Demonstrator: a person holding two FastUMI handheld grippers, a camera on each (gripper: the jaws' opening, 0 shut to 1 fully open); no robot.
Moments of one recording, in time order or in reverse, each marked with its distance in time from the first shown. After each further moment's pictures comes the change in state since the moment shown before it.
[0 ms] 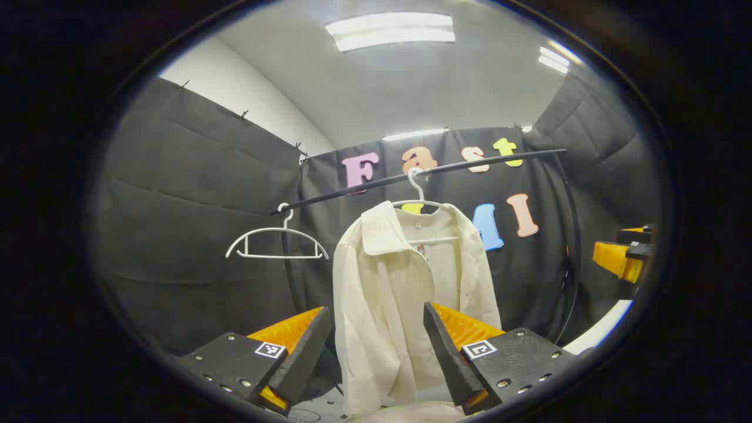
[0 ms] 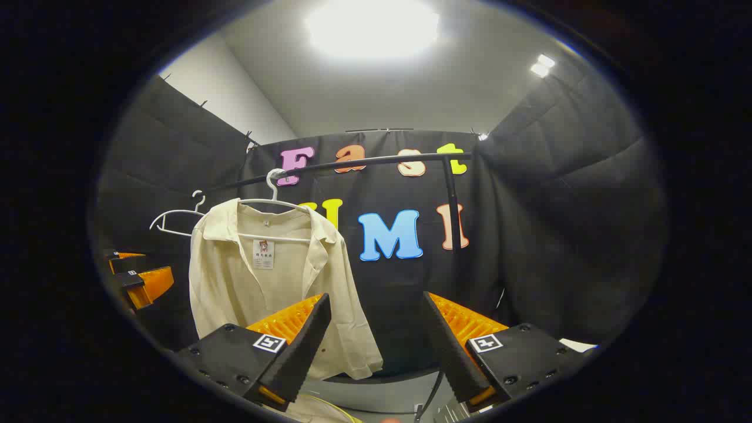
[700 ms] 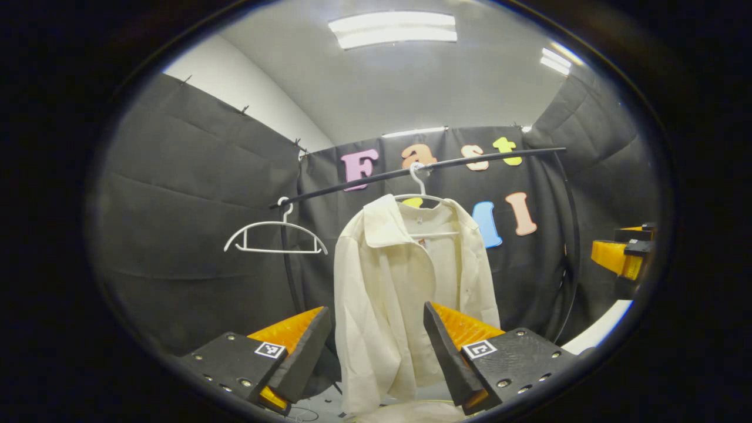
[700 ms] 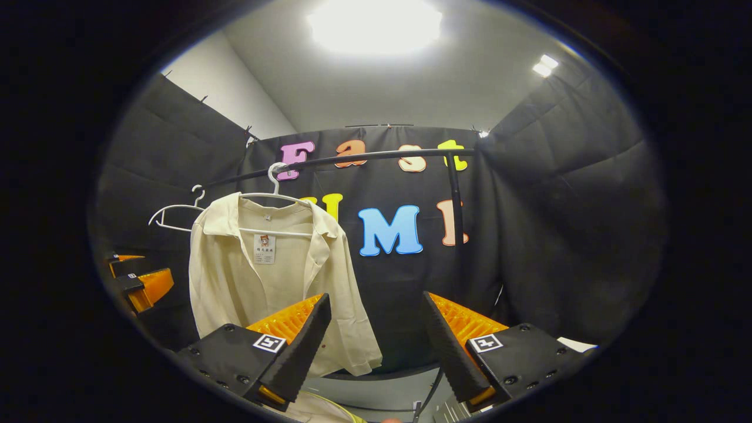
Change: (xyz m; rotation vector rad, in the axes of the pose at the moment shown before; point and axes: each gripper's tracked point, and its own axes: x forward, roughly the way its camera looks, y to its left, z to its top) left arm 0.002 0.008 -0.012 -0.009 0.008 -0.010; right arm -0.001 0.006 -0.007 -0.014 0.019 -0.003
